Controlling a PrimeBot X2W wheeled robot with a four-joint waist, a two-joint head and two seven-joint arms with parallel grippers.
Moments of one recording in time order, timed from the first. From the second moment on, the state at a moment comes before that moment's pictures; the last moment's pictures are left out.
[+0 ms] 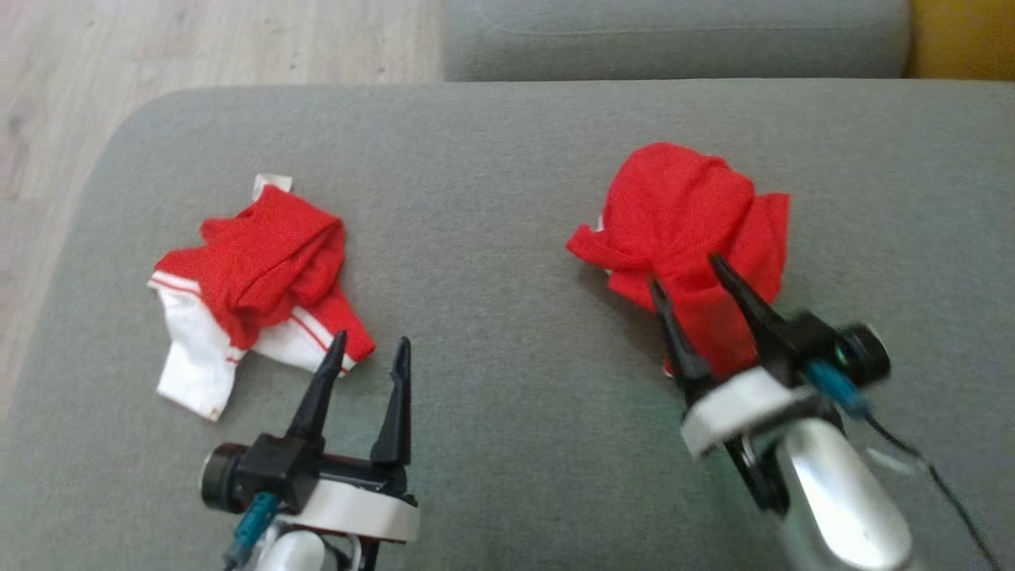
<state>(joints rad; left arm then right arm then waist) -0.10 0.17 -0.45 0.17 -0.36 0.10 -0.25 -0.20 -0.05 0.23 0.33 0.05 0.13 -0.19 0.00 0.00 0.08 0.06</state>
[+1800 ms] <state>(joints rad) -0.13 0.05 -0.32 0.25 -0.25 -0.04 -0.25 -0.74 -0.23 -0.20 0.75 0.24 0.13 0.07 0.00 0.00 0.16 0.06</state>
